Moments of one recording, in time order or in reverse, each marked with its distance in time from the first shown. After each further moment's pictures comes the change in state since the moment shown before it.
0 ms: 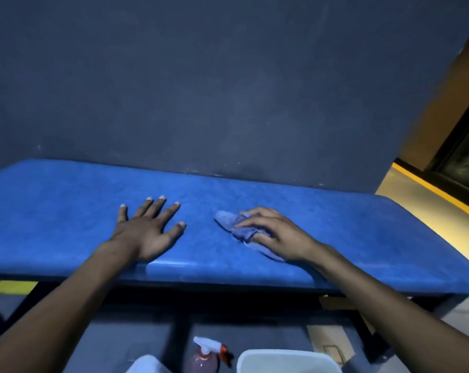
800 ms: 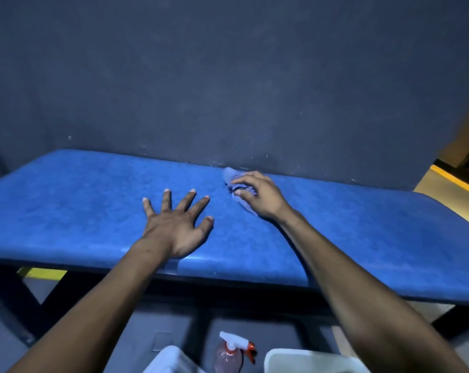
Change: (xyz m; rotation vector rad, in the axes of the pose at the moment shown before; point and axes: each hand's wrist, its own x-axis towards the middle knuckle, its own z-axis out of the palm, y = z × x) left_hand 0.002 -0.002 0.008 0.028 0.026 -0.021; right_hand 0.128 -0.006 0.048 0.060 0.178 0.227
